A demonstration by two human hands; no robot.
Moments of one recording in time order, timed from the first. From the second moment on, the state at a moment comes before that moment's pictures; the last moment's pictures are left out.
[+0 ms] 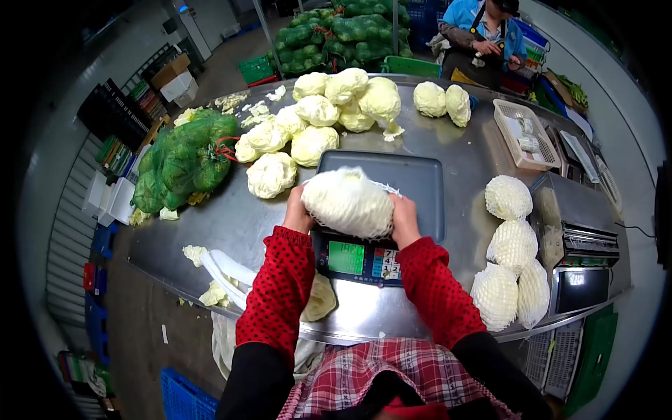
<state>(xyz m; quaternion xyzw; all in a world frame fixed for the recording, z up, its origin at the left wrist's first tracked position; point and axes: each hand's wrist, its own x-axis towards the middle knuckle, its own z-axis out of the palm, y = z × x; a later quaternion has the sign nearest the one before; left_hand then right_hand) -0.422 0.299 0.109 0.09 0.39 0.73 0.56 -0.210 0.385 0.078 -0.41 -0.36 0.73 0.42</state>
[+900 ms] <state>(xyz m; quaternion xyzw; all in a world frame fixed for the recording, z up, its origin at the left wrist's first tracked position) -0.357 0.312 0.111 0.39 0.63 0.60 0.30 -0.164 0.400 0.099 -0.29 -0.60 0.59 0.45</state>
